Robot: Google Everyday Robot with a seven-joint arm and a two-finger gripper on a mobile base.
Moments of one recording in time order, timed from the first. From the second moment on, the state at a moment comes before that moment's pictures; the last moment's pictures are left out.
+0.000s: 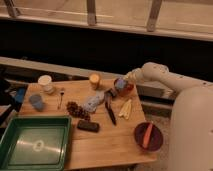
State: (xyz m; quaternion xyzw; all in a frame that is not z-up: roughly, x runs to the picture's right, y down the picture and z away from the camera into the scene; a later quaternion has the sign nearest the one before) arm 0.186 -0.062 0.910 -0.16 -0.05 0.87 0.47
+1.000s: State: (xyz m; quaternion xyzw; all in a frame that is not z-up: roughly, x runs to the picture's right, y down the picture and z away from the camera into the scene) arm 0.150 -0.095 0.962 -0.20 -0.07 0.85 0.48
